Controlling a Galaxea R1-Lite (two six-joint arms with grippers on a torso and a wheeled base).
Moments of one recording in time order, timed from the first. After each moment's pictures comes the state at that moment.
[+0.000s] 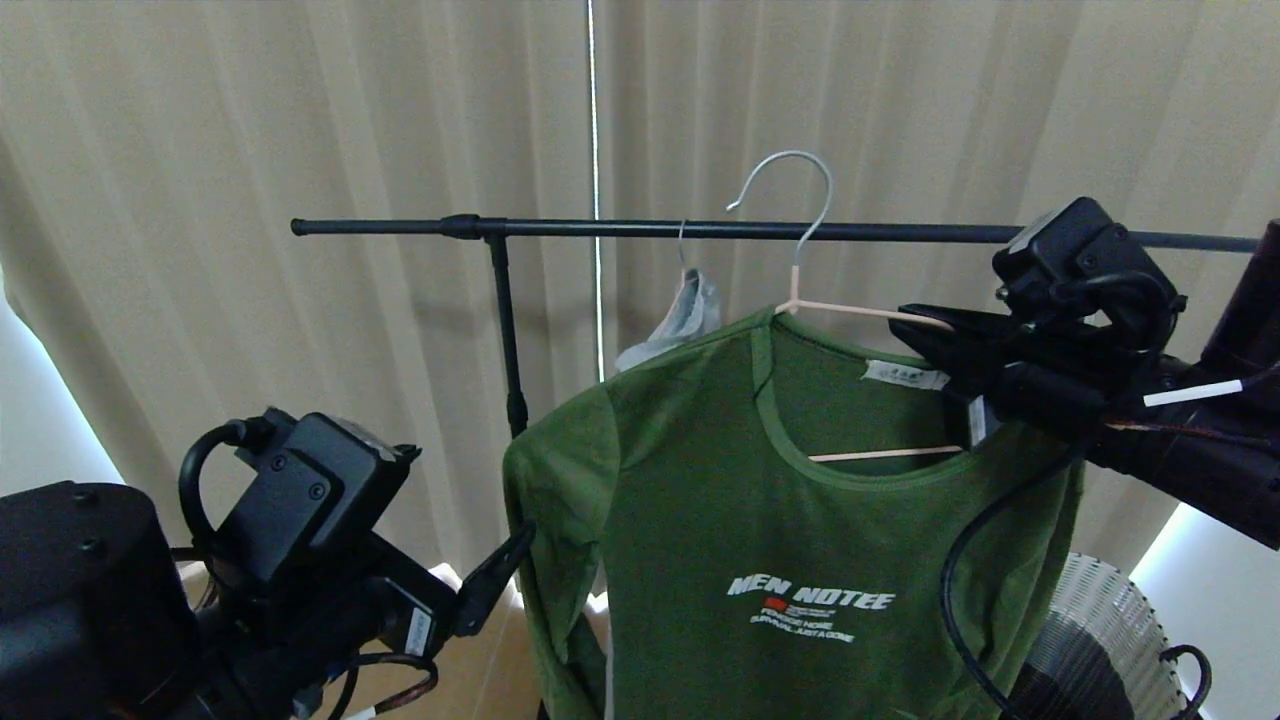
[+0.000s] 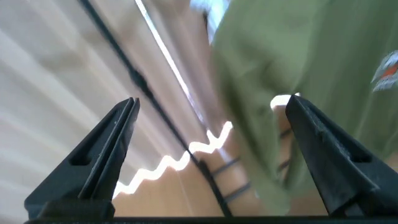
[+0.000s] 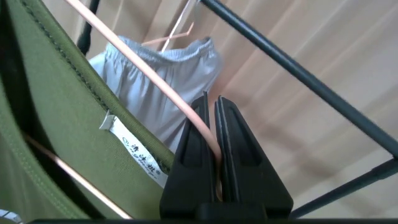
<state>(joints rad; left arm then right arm) -0.73 1.39 -0.33 -0.88 0.33 0.28 0.47 1.48 -0.74 -0.68 -0.05 -0.44</state>
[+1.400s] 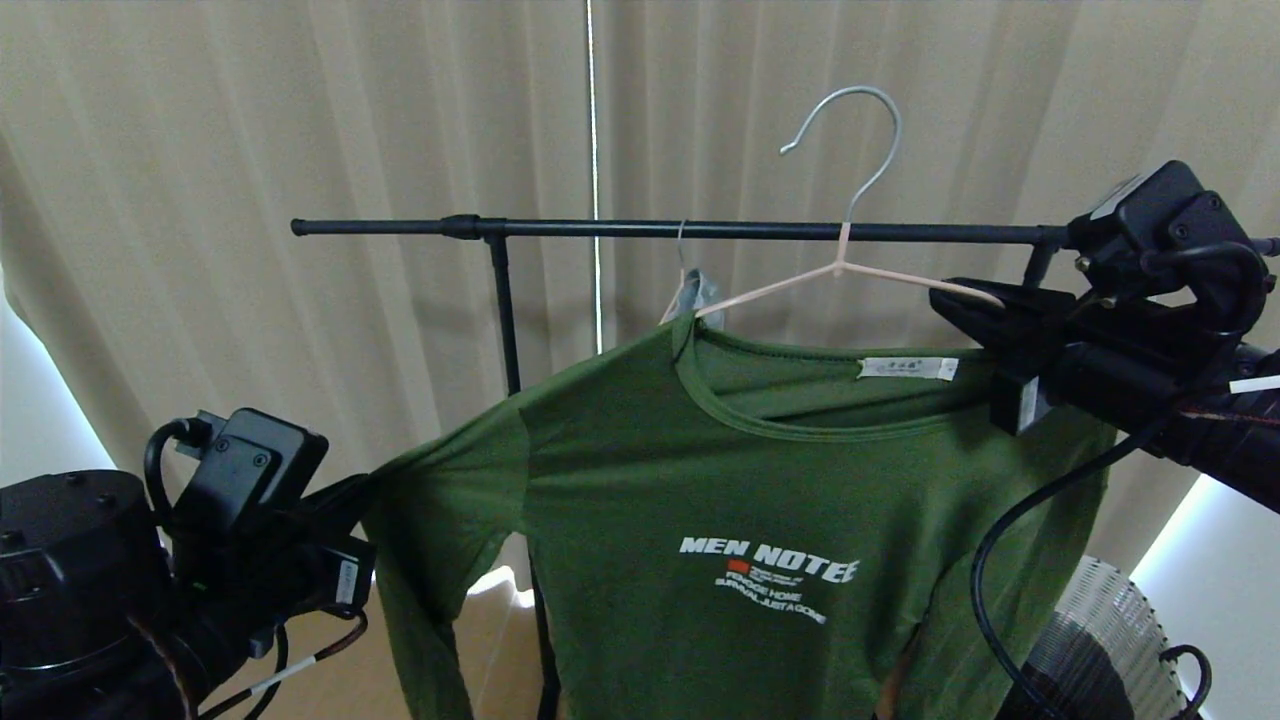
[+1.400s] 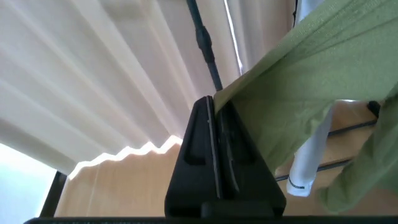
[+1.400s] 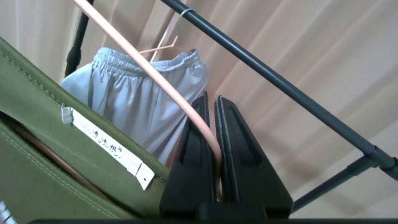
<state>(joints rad) -0.42 1.46 -0.24 -0.99 0.31 0.27 0.43 1.41 -0.73 -0.68 -0.04 -0.44</state>
